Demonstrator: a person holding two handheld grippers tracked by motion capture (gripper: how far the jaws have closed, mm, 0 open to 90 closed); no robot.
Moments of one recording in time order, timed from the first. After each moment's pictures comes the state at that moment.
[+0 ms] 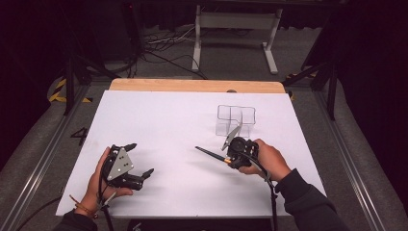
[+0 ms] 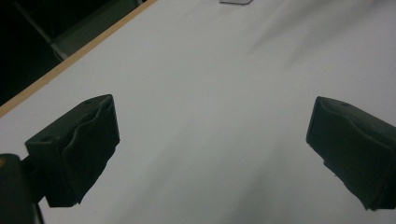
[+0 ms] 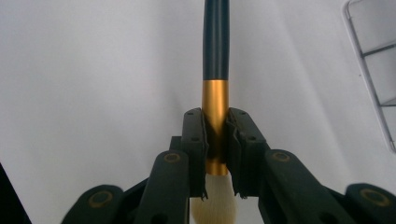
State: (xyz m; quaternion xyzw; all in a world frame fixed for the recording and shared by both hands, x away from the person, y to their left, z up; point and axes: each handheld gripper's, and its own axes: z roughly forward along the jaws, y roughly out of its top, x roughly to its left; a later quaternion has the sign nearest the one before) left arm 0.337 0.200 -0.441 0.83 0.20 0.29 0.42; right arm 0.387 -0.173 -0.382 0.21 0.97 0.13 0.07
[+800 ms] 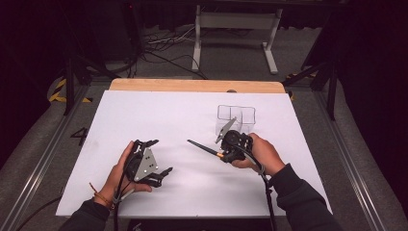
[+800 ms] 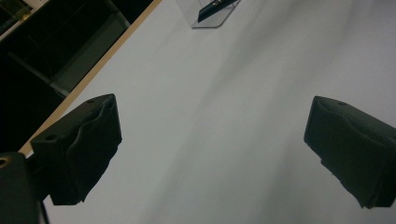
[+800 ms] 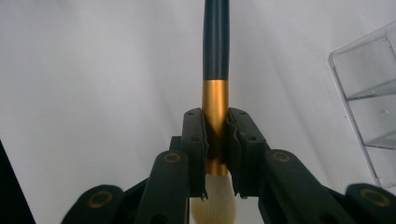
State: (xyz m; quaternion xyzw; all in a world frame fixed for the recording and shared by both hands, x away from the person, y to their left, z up) left arm 0.347 0.145 -0.436 0.85 0.11 0.32 0.40; right arm 0.397 -0.156 -0.367 0.20 0.96 0.16 0.07
